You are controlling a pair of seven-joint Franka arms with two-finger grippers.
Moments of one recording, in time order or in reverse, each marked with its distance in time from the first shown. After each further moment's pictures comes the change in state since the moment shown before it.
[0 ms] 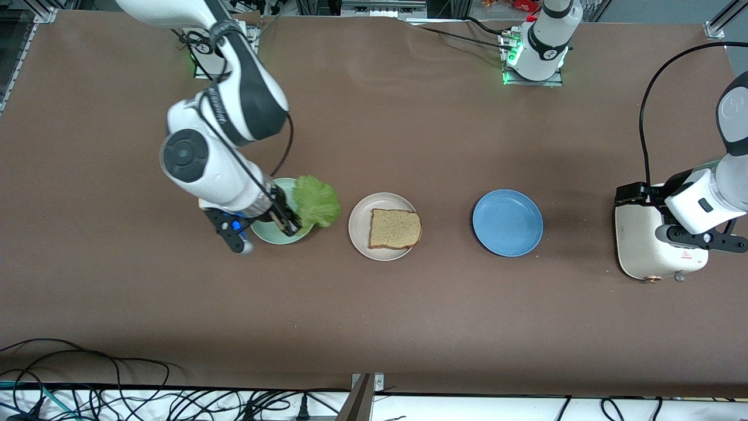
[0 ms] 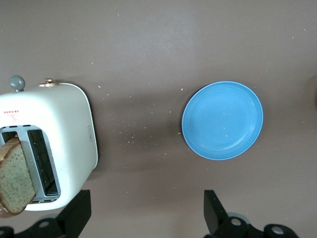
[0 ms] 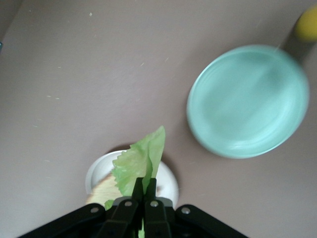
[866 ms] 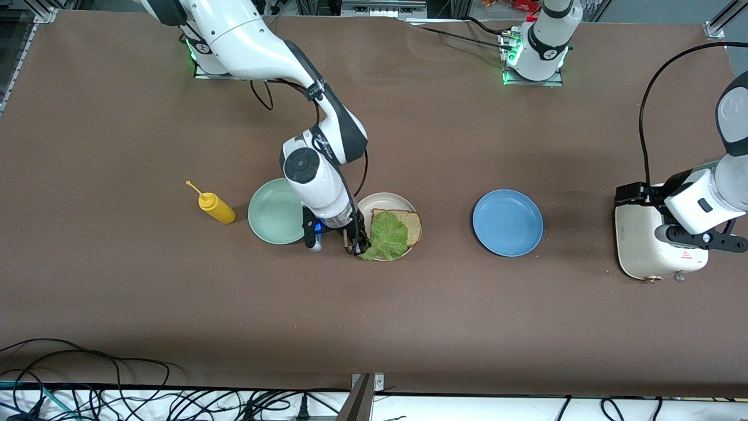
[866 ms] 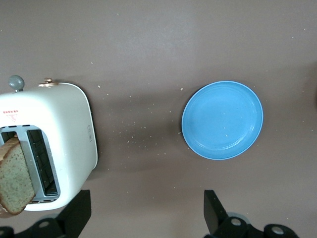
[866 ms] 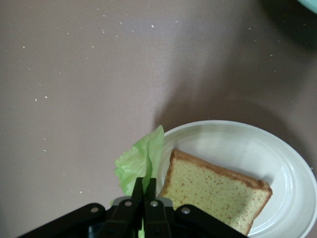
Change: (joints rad) left arm 0.000 0.000 -0.001 -0.001 0.000 0.000 0.000; right arm 0.162 0.275 0.003 -0.002 0.027 0.515 0.469
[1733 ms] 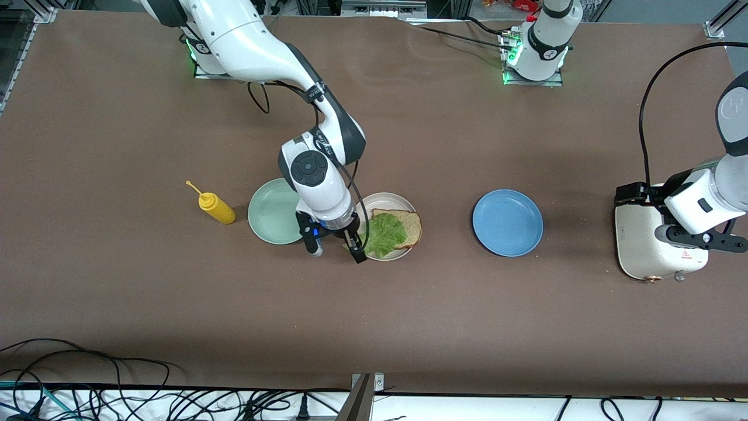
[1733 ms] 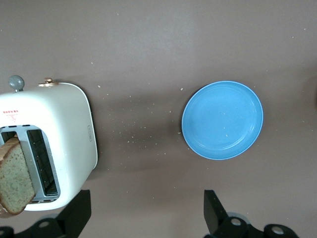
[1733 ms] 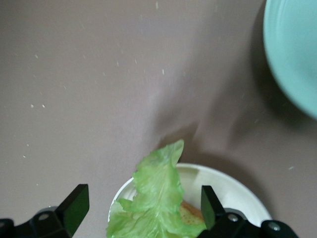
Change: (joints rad) left arm 0.000 0.000 0.000 0.000 0.000 0.000 0.000; right arm 0.002 -0.021 -0.046 0.031 -0.140 -0.169 -0.168
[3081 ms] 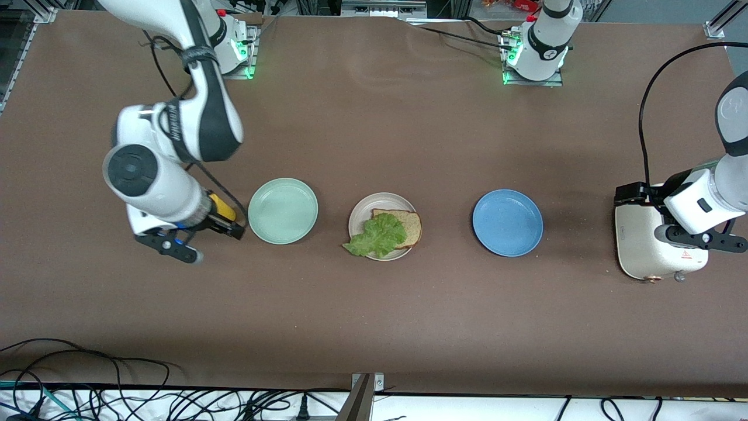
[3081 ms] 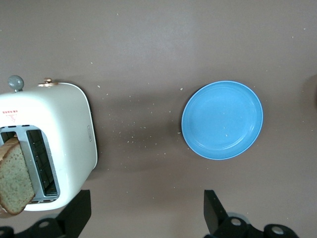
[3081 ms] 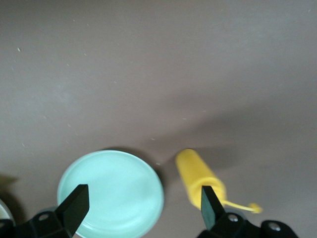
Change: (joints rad) left arm 0.000 0.000 -0.001 0.000 0.000 0.000 0.000; right arm -0.026 -0.385 -0.388 -0.250 -0.012 -0.467 -1.176
